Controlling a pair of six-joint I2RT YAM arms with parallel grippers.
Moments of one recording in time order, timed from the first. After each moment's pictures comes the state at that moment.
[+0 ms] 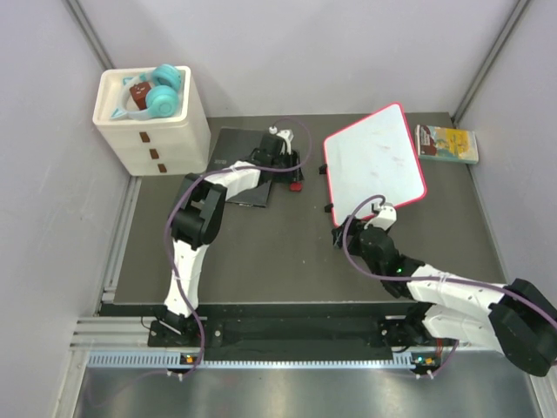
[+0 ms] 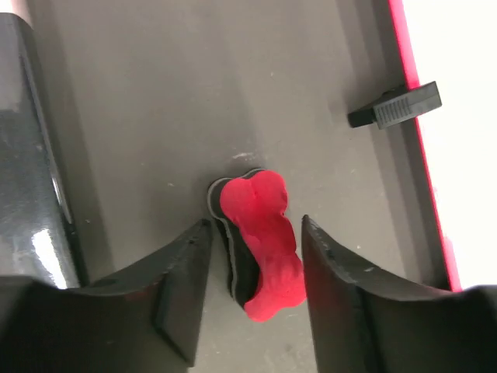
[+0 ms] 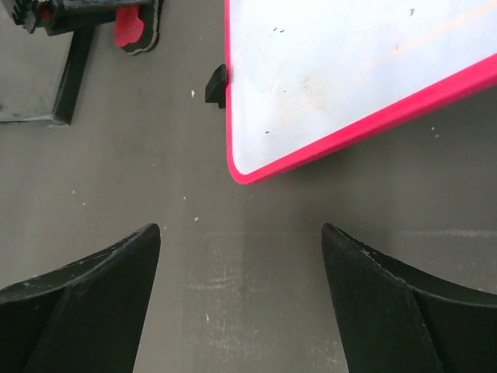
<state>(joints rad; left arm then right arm) -0.47 2.23 1.61 -0.10 0.18 -0.39 0.76 1.06 0.29 0.29 0.47 0.70</state>
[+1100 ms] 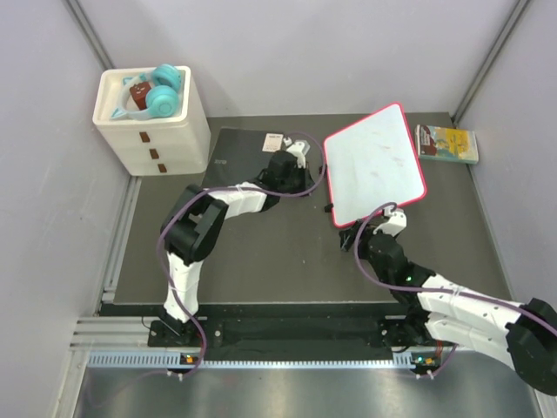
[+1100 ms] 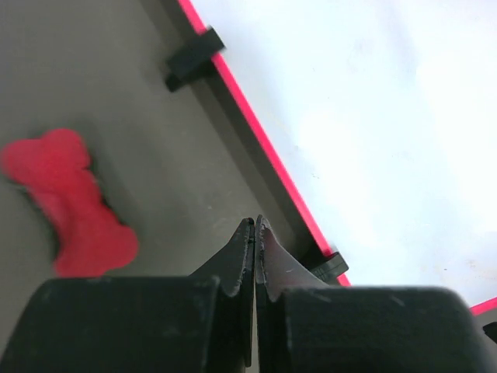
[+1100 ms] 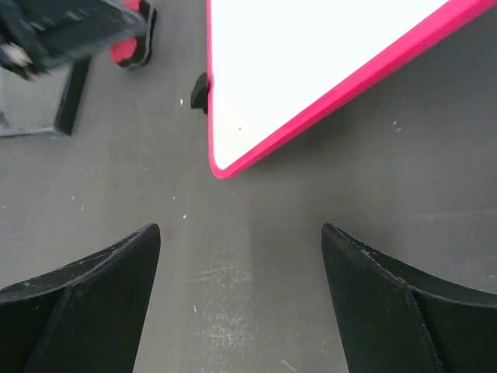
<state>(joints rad) -0.59 2.03 1.30 0.25 0.19 -0.44 0.76 0.91 0.23 0.24 0.51 0.72</state>
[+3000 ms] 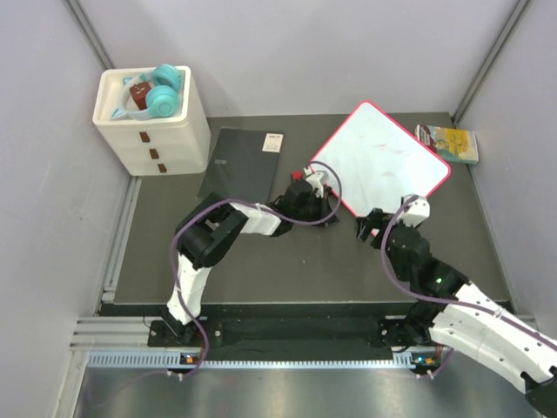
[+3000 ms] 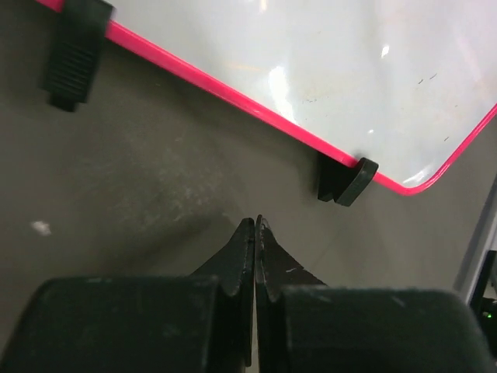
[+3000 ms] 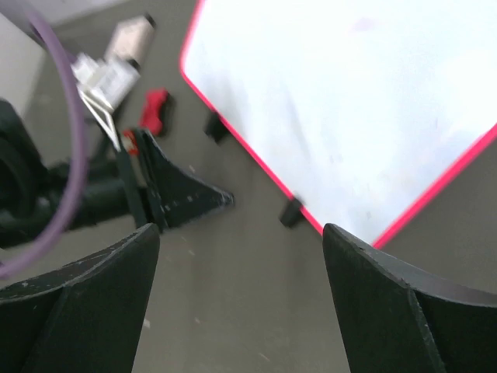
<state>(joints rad) -0.77 2.12 1.17 0.46 0.32 -0.63 0.76 0.58 0.41 -0.18 0.62 0.57</state>
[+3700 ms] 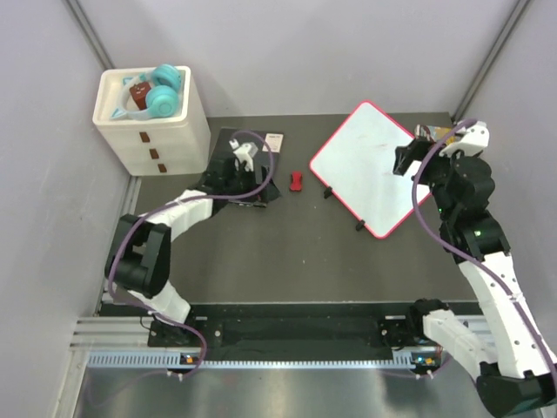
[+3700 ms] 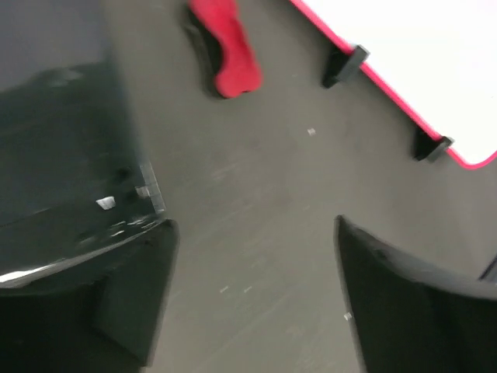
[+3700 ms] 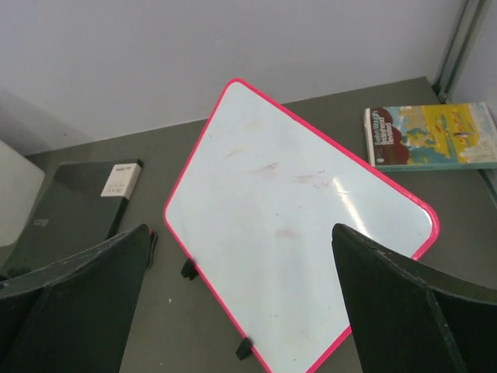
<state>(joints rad) -0.38 1.66 1.00 0.04 0.43 -0.34 0.27 0.84 1.05 -0.29 0.27 0.24</state>
